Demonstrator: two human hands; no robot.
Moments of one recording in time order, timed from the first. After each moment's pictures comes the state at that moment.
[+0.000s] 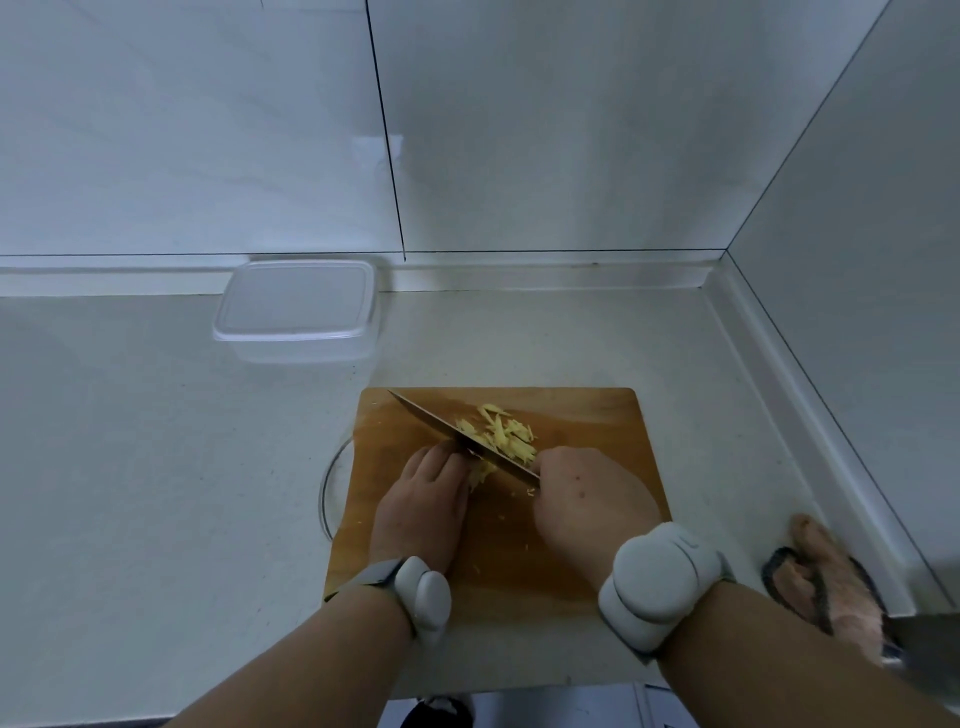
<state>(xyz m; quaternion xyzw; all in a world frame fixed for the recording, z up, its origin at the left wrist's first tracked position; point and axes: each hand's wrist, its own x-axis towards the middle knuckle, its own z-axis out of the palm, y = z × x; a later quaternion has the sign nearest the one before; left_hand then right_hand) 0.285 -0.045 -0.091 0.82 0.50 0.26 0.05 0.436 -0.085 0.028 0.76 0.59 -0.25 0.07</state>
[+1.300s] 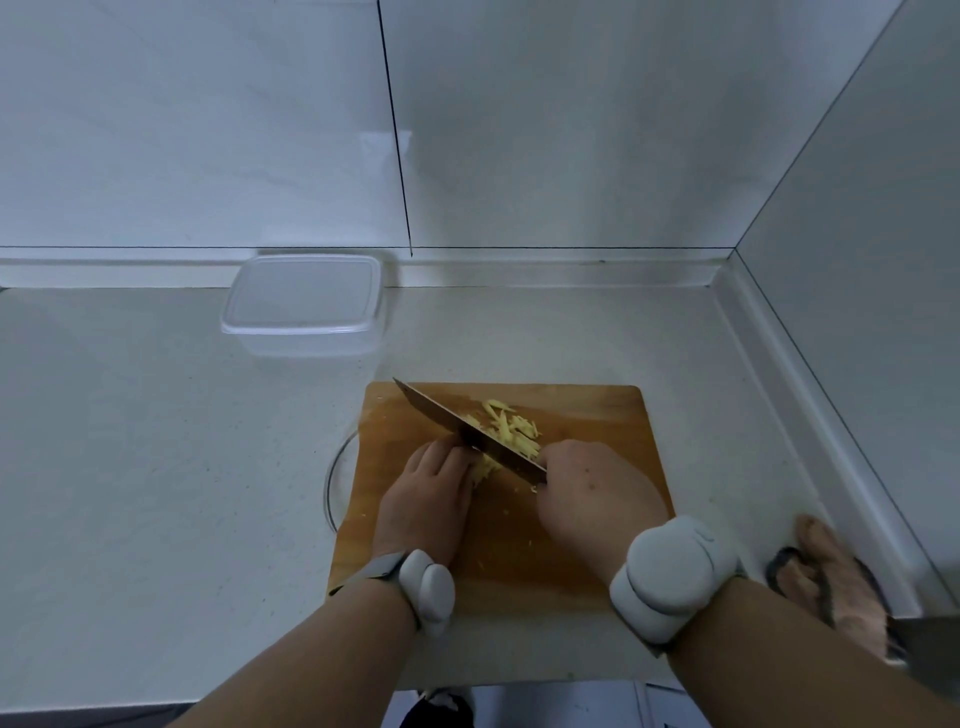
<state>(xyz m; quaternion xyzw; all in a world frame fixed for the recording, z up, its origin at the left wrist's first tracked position) 0.284 -0.046 -0.087 0.82 0.51 0.27 0.06 0.438 -0.082 0.024 0.77 0.58 -0.26 0.05</state>
